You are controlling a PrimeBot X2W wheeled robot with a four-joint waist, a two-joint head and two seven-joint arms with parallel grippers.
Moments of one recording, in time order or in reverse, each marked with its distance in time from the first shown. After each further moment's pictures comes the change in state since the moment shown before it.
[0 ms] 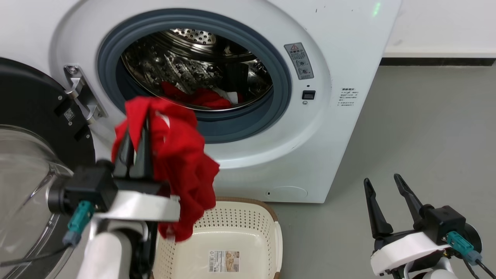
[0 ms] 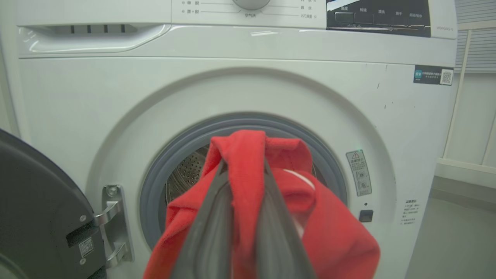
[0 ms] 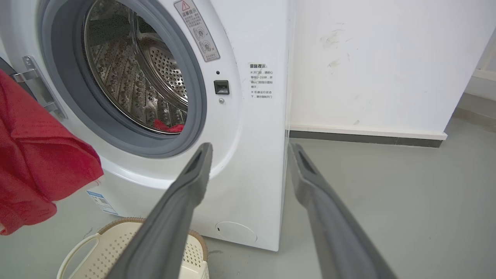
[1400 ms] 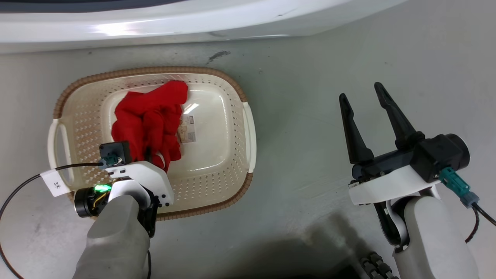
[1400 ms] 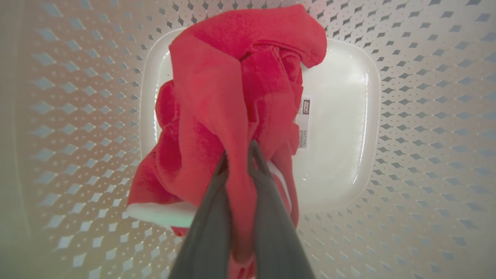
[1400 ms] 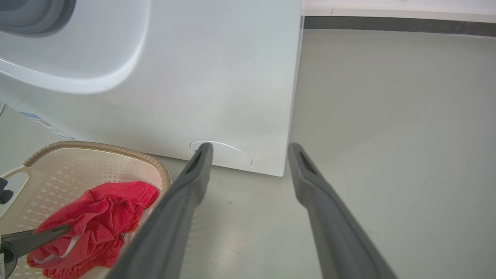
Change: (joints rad) left arm -0.485 -0.029 0.017 1.308 -0.117 -0.026 -0.101; right arm -0.318 -0.001 0.121 -0.021 -0.003 0.000 -0.058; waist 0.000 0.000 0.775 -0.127
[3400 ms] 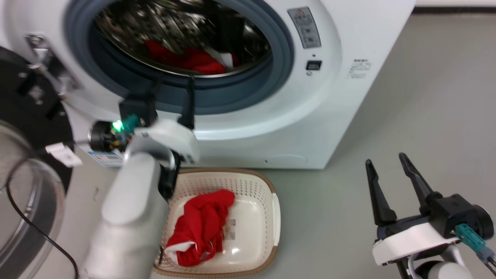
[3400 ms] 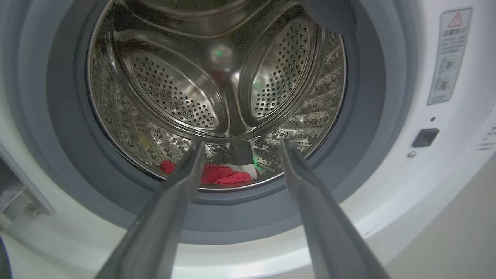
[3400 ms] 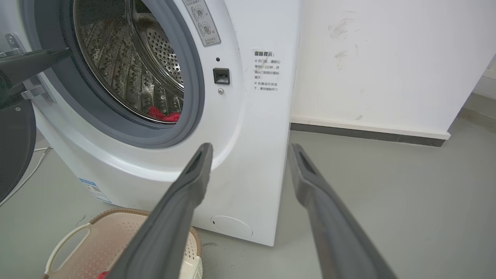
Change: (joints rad) left arm 0.056 -0.048 -0.039 -0.537 0.144 -0.039 0.005; right arm 0.328 0.000 -0.106 -0.184 -0.042 0.000 0.138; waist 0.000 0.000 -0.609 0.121
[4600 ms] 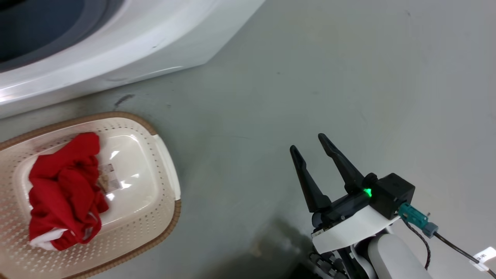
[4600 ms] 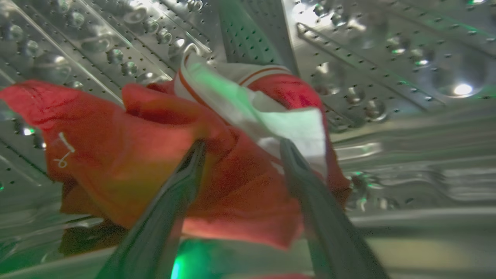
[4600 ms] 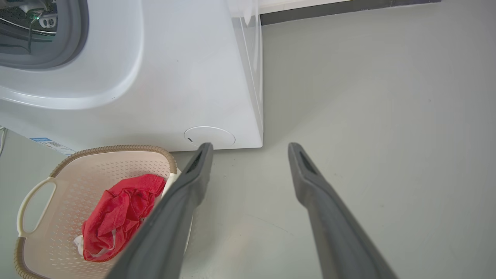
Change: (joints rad) left arm -0.846 0.397 -0.052 0.557 0.042 -0.048 0.723; right arm -0.214 -0.001 0.312 0.200 0.237 0.000 -0.156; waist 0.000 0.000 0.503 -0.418
